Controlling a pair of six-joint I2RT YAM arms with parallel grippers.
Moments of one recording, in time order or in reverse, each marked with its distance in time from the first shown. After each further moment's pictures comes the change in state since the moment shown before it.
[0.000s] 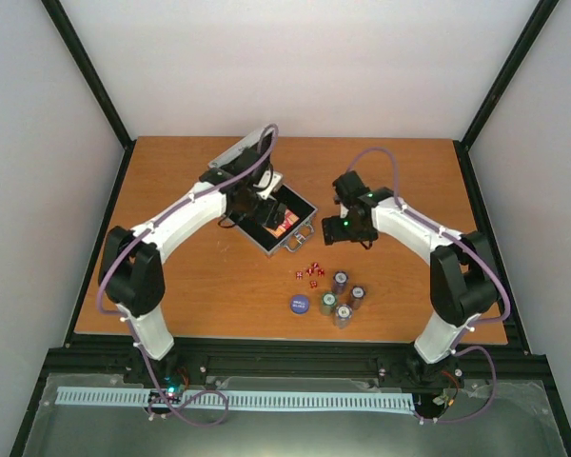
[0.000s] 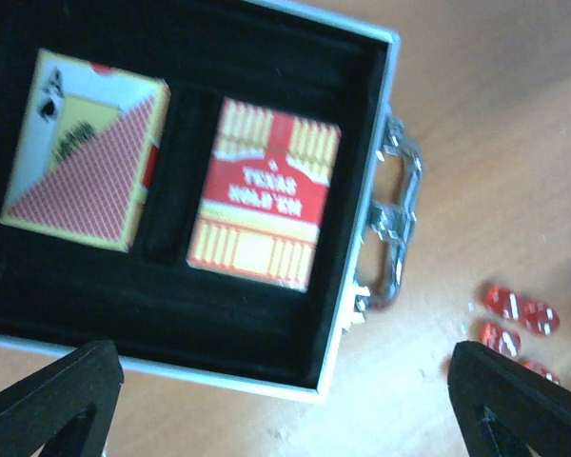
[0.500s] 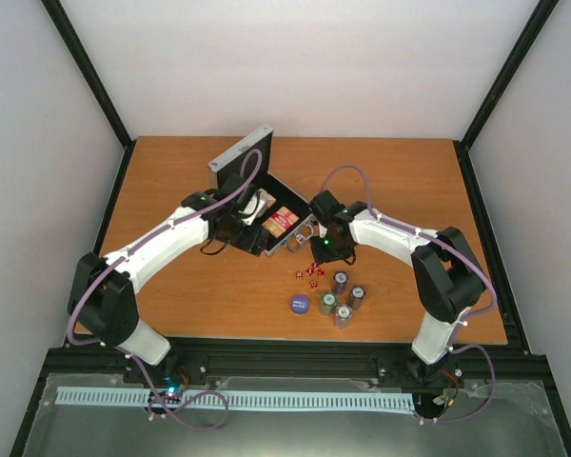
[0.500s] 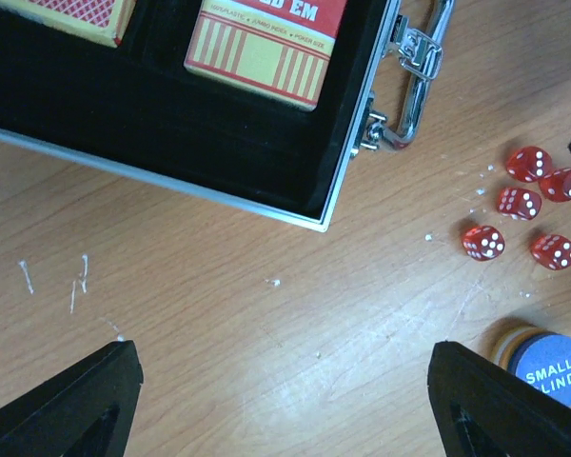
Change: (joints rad) left arm -0.036 -0.243 -0.300 -0.044 -0.029 -0.086; right arm 0.194 0.048 -0.045 0.018 -0.042 0.025
